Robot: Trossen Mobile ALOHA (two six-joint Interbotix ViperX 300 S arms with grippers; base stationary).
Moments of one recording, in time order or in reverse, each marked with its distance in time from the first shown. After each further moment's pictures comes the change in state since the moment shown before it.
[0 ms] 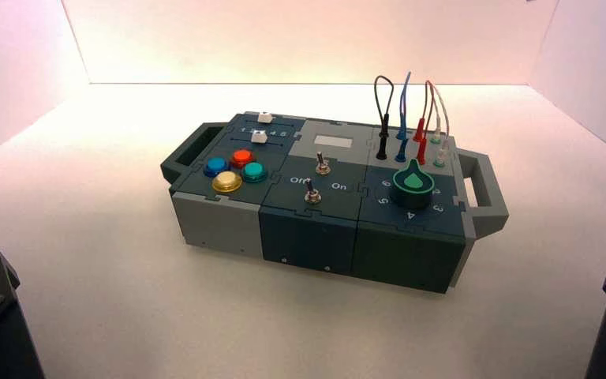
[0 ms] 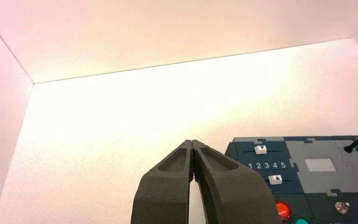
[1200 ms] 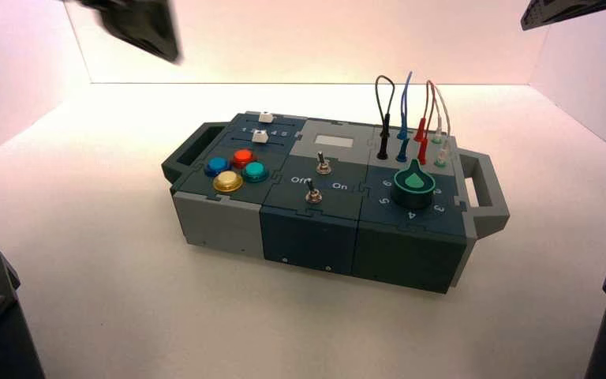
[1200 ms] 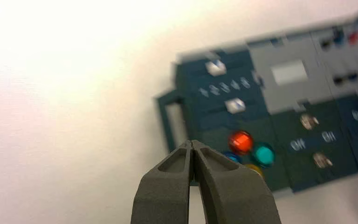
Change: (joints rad) left arm -0.236 0.480 -0.206 -0.014 0.249 0.006; right arm 0.002 0.023 0.044 -0.017 -0.028 0.002
